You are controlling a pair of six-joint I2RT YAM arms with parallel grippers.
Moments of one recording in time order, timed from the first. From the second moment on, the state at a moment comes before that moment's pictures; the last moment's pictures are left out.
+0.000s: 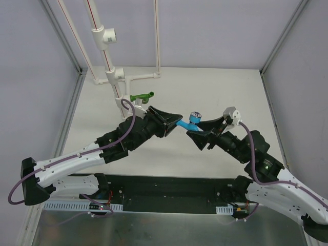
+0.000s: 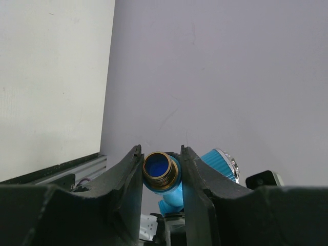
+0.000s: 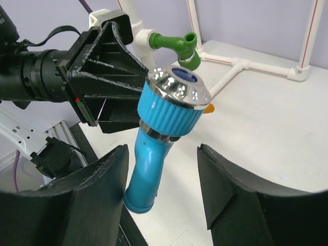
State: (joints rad) left arm -1.09 1.04 0.92 -0.04 -0.30 -1.59; right arm 0.94 0.55 0.68 -0.05 0.00 0.27
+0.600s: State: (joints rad) left arm -1.09 0.79 0.85 -0.24 -0.51 -1.56; right arm 0.94 0.55 0.74 -0.47 0.37 0.56
